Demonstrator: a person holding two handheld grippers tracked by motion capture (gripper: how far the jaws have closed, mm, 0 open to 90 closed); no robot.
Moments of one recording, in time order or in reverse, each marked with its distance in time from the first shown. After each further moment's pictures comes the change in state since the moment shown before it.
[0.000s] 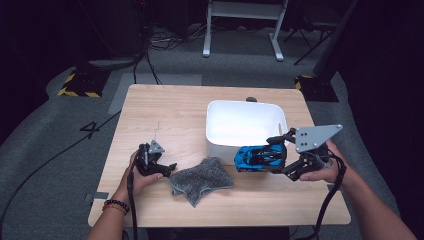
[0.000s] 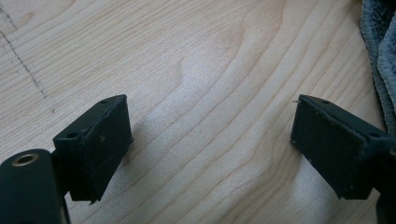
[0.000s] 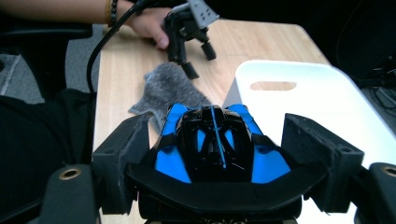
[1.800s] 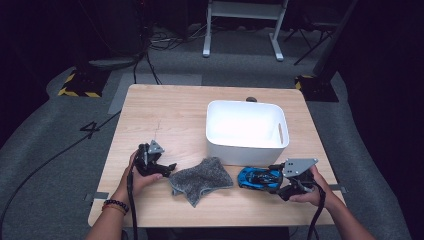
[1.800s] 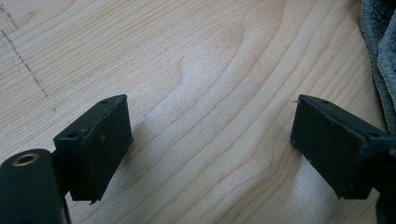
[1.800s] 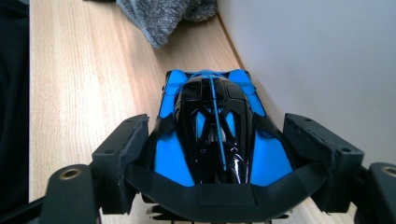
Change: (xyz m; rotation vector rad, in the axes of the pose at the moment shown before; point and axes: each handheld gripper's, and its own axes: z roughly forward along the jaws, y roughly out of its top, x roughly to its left) left arm 0.001 -0.001 -0.001 -0.001 0.001 0.002; right arm 0.022 -0.140 0.066 0.142 -0.047 0.156
